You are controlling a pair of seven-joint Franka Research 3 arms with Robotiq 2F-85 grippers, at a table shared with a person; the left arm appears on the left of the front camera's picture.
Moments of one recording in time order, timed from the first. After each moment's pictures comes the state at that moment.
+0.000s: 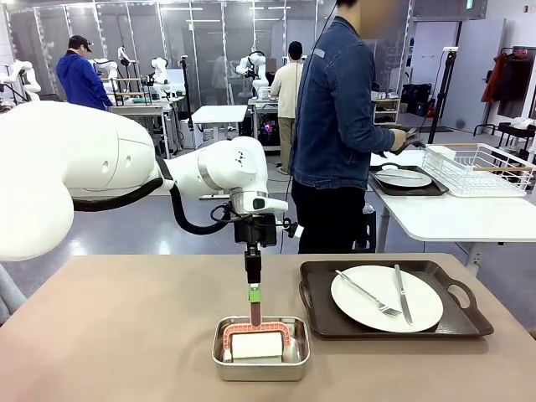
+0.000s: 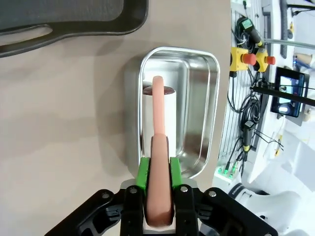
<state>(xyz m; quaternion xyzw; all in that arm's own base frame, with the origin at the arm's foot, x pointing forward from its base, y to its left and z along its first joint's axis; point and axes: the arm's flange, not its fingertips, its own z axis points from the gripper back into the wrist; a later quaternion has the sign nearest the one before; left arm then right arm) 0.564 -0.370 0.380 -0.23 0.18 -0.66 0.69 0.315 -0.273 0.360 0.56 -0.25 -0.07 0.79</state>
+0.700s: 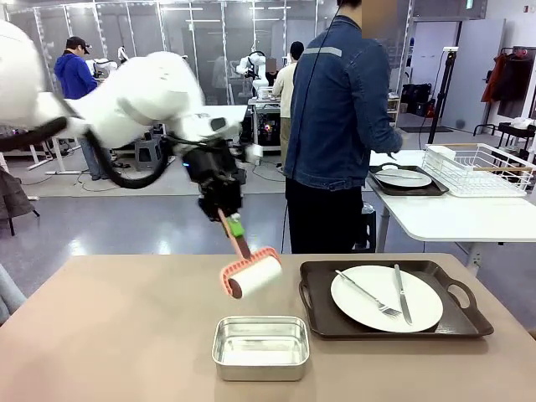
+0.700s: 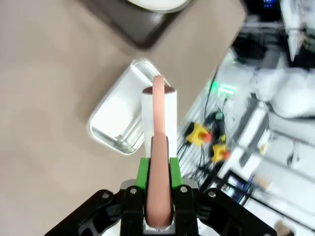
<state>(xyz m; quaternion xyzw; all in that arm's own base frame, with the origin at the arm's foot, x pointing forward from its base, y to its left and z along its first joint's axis) 0.516 -0.251 0.544 -0.28 0.06 -0.35 0.89 0.314 -0.274 0.360 0.56 -0.25 -0.07 0.79</state>
